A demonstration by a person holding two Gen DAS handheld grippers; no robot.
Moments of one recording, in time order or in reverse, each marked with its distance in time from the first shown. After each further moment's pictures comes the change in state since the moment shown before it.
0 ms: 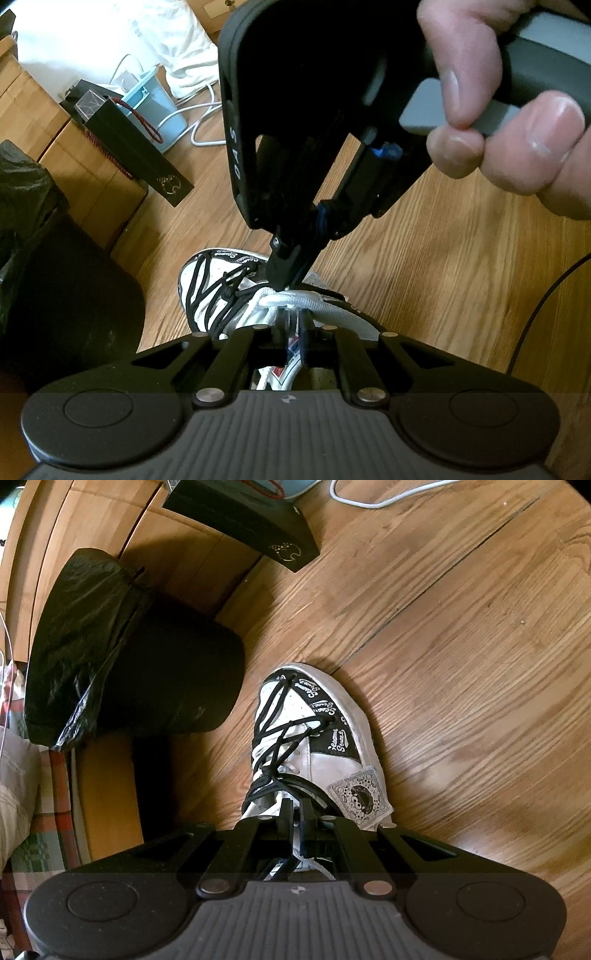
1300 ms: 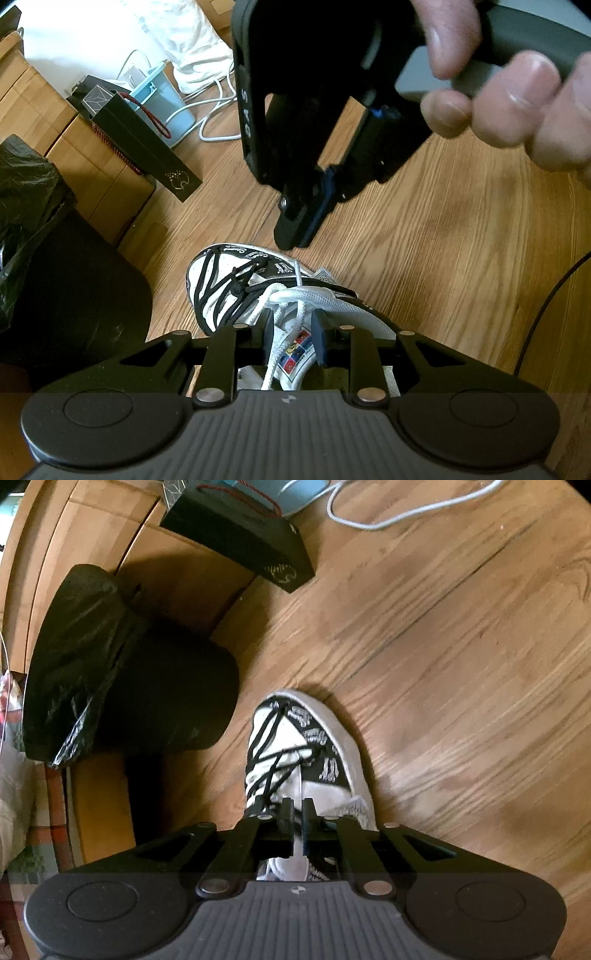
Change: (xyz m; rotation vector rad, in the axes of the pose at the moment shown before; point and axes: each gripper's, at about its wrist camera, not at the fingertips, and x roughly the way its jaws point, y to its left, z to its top) left arm 0.003 0.004 0.000 -0.006 0.010 0.020; right arm -0.004 -0.001 0.012 -0.003 -0.023 -0.020
